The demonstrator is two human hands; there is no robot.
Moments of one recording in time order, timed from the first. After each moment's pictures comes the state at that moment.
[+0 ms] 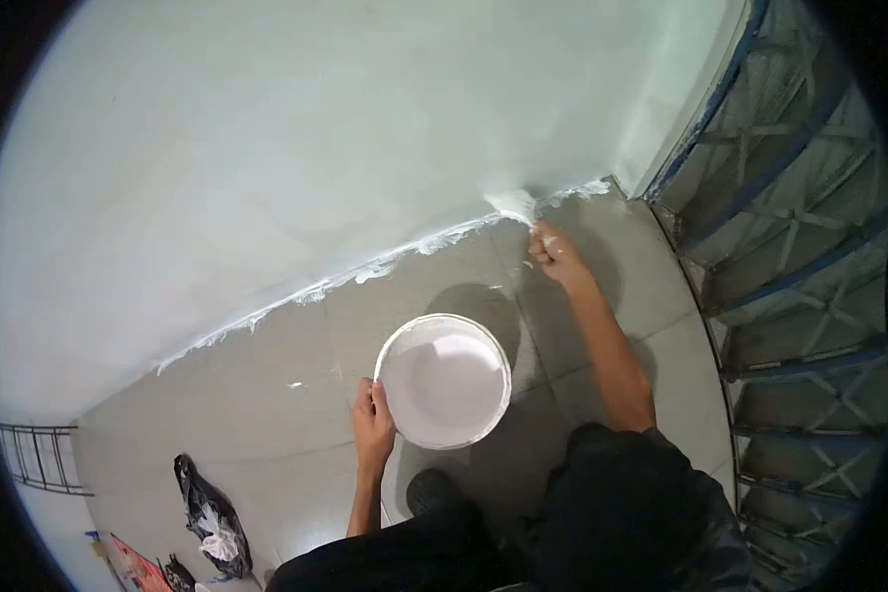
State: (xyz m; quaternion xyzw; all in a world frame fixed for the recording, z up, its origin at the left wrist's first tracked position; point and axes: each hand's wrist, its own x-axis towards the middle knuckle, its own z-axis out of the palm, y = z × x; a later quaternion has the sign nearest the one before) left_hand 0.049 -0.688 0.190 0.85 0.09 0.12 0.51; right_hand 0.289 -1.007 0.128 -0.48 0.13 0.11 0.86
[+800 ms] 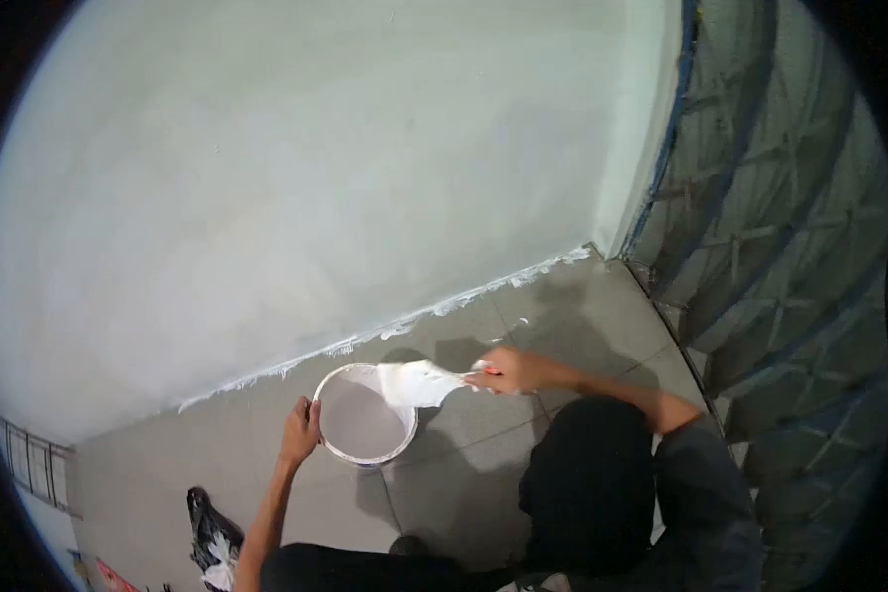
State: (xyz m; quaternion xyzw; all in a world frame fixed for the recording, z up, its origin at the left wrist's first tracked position) left_hand 0.044 -0.538 0.264 0.92 0.05 0.05 0.38; right_hand 0.115 -0.939 0.290 -0.80 -0.31 0.22 0.46
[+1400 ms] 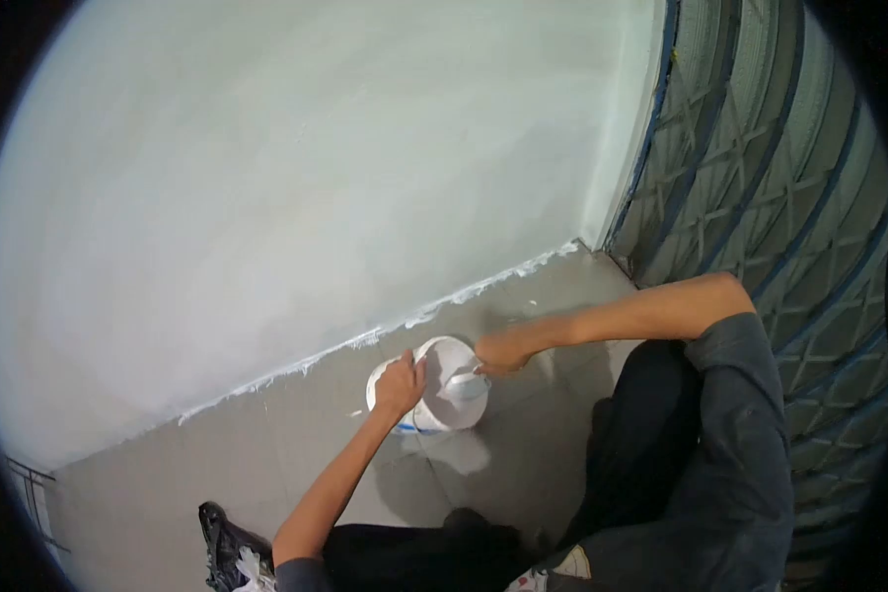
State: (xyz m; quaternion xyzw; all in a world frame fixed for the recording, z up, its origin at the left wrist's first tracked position) left_hand 0.071 -0.562 0.274 0.96 -0.13 0.04 0.24; right_hand 0.080 -0.791 0.367 -0.87 -0.41 0.26 0.02
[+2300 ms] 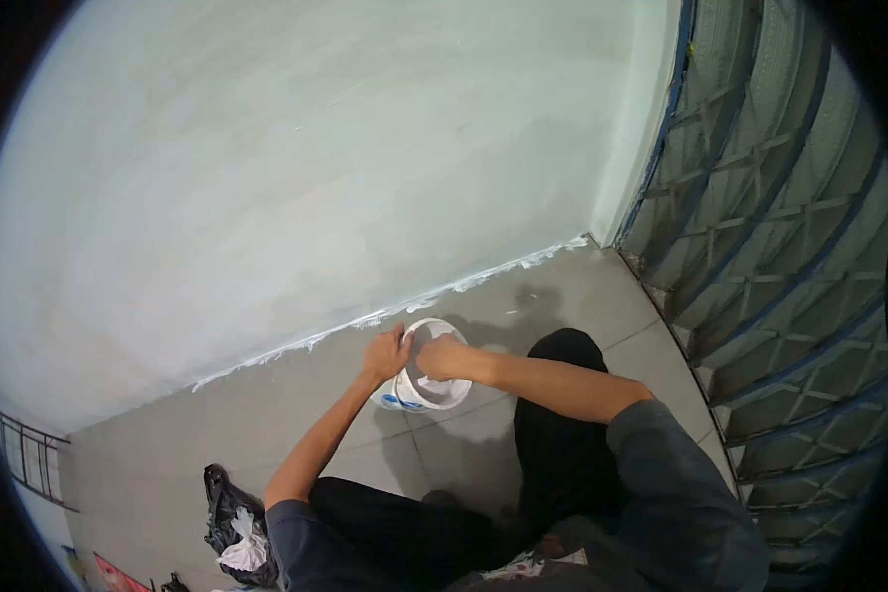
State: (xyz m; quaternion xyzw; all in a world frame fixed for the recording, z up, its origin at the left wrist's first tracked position) left_hand 0.090 -0.562 0.267 0.96 -0.17 0.07 0.23; right_hand 0.068 -0.719 0.310 -0.90 -0.42 0.12 -0.09
